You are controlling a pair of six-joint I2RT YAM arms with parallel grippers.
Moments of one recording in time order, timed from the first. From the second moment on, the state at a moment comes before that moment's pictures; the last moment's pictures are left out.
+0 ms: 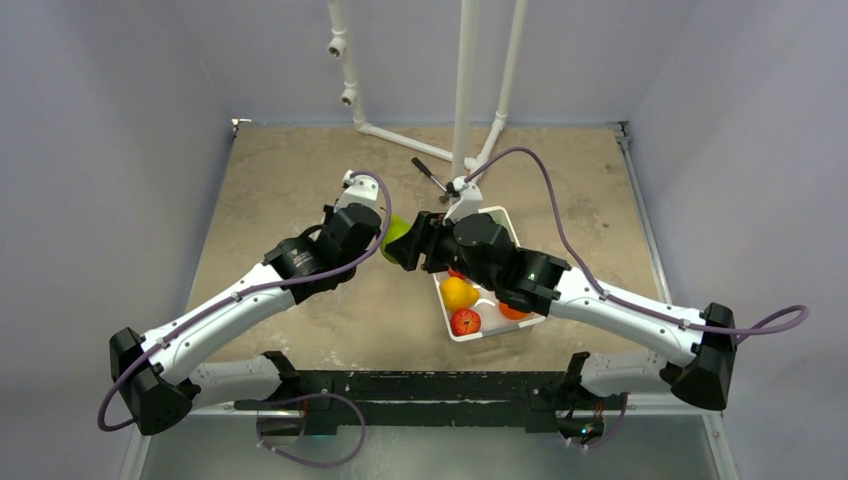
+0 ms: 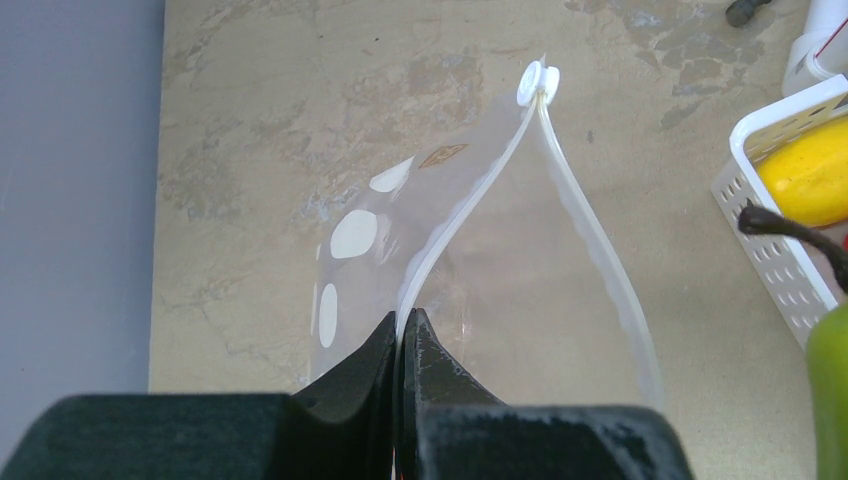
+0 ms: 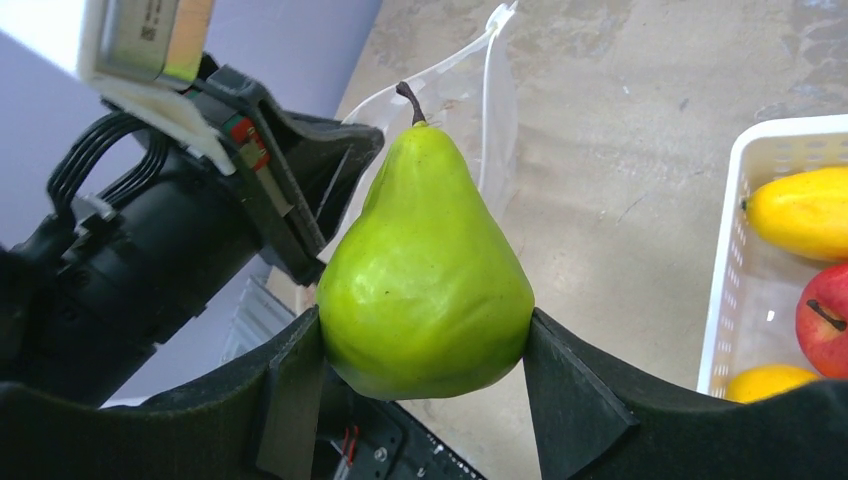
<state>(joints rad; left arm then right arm) -0.83 1.13 1.05 -0.64 -0.79 -0.20 1.07 1.22 1.08 -0.19 0.29 0.79</state>
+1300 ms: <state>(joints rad) -0.83 1.13 1.05 -0.64 -0.78 -0.20 1.08 1.54 1.22 -0.19 0.19 0.76</state>
